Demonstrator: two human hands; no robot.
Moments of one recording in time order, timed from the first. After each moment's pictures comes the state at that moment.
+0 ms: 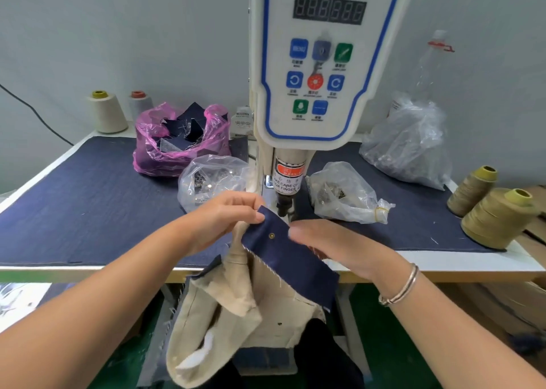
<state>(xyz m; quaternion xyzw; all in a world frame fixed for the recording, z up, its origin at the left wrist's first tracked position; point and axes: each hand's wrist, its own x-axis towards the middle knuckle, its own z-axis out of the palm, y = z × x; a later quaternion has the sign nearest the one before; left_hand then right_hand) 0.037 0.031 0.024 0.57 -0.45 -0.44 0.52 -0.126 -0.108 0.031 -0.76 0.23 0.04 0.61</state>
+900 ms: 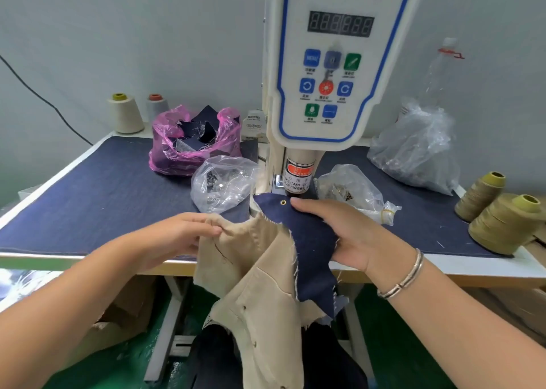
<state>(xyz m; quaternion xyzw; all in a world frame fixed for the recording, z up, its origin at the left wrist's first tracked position) 0.062 0.102 0.013 0.69 -0.33 -0.46 0.45 -0.118 -0.100 0.048 -0.55 0.24 0.01 0.80</state>
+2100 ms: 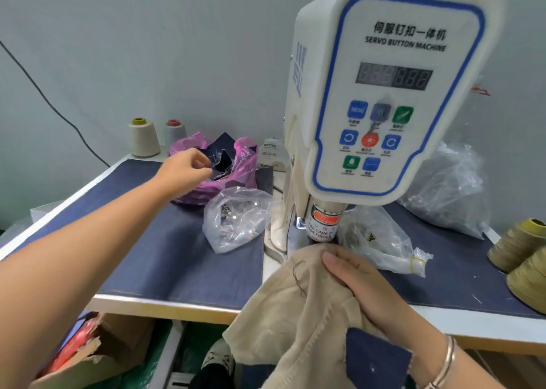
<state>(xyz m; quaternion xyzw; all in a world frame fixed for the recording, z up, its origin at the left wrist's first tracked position) 0.202 0.036 0.052 0.89 -0.31 0.01 0.35 -0.120 -0.092 0.034 -0.59 0.14 -0.11 0.79</state>
